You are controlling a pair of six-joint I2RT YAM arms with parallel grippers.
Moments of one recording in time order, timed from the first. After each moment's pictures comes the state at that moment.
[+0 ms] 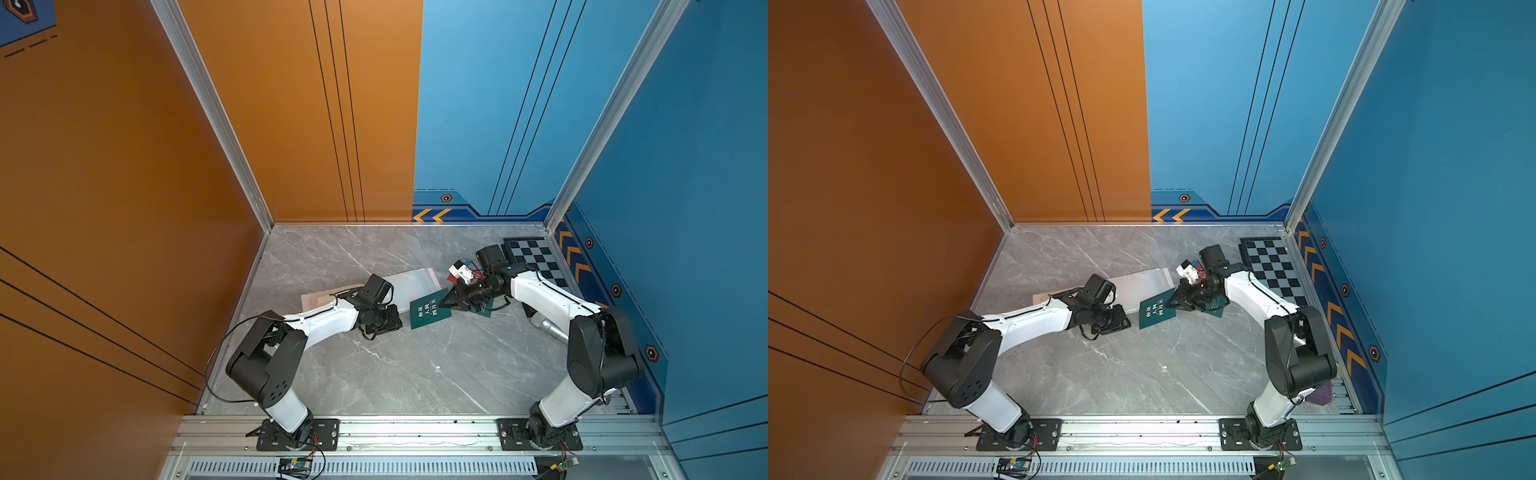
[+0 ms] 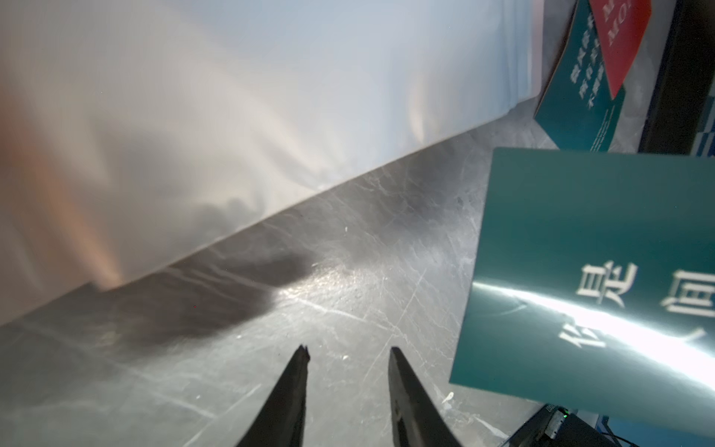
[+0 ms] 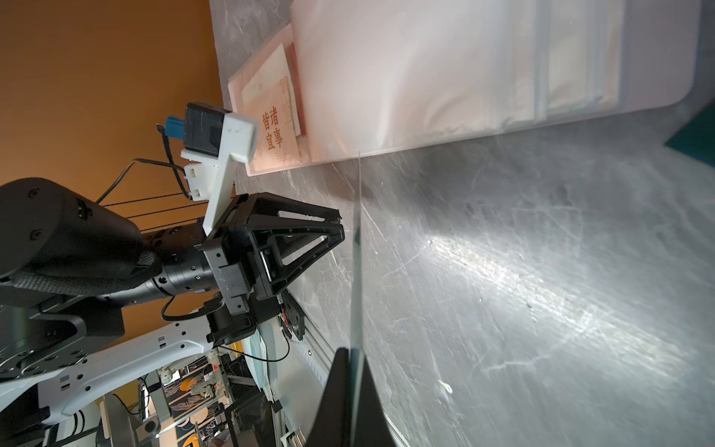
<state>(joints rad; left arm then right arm) -0.56 1.61 0.92 -0.37 0.29 -0.75 0.30 1.65 1.17 -0.67 -0.85 0.42</state>
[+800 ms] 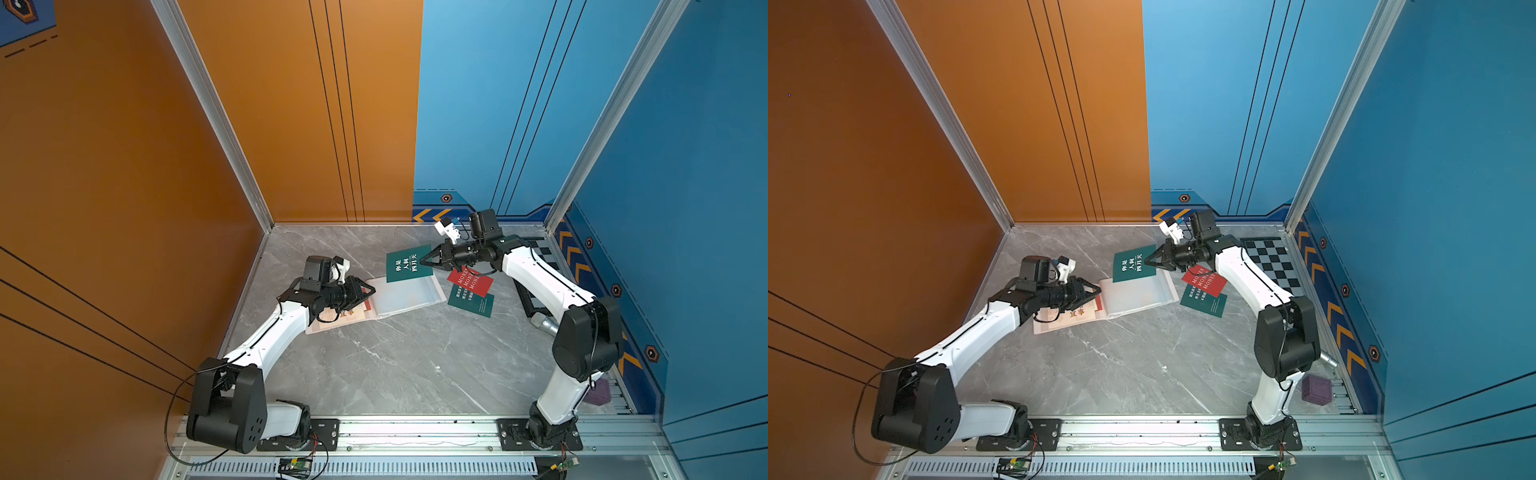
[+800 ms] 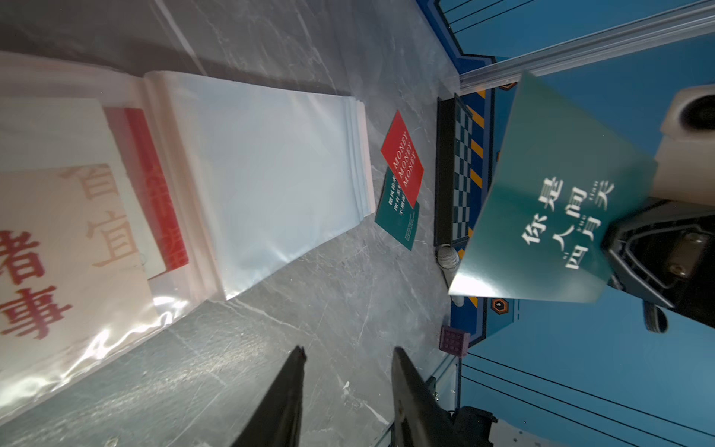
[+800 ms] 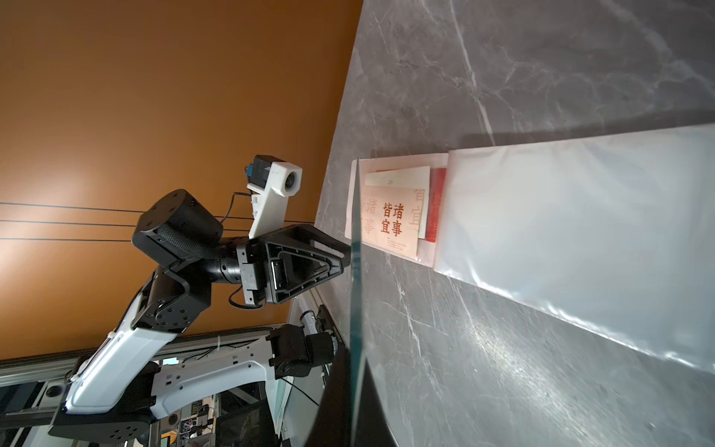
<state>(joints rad) -0.19 1.34 0.87 -0.26 0.68 -0.76 0.35 1.80 1.55 -0.51 -0.97 0.57</state>
